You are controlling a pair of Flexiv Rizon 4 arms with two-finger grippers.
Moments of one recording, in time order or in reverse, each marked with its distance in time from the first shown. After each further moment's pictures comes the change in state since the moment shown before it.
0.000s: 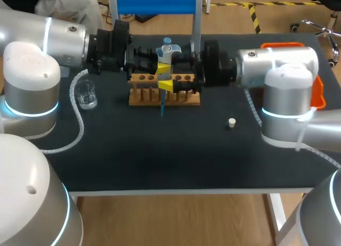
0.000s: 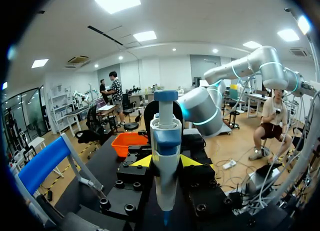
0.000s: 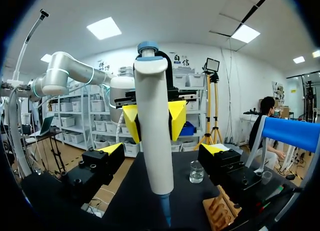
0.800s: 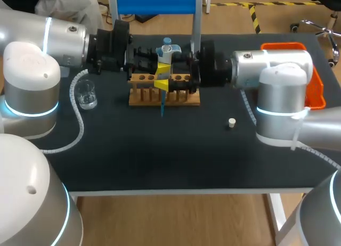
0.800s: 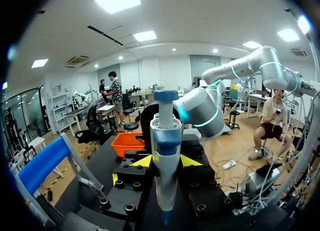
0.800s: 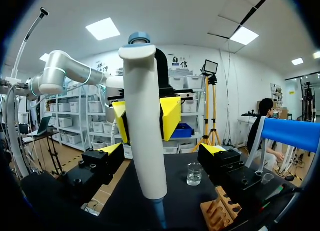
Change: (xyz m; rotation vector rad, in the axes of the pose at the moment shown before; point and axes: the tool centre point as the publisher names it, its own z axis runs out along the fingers) left arm 0.000 0.000 0.000 0.000 0.000 0.000; right arm -0.008 -0.003 0.009 -0.015 -0.015 -0.008
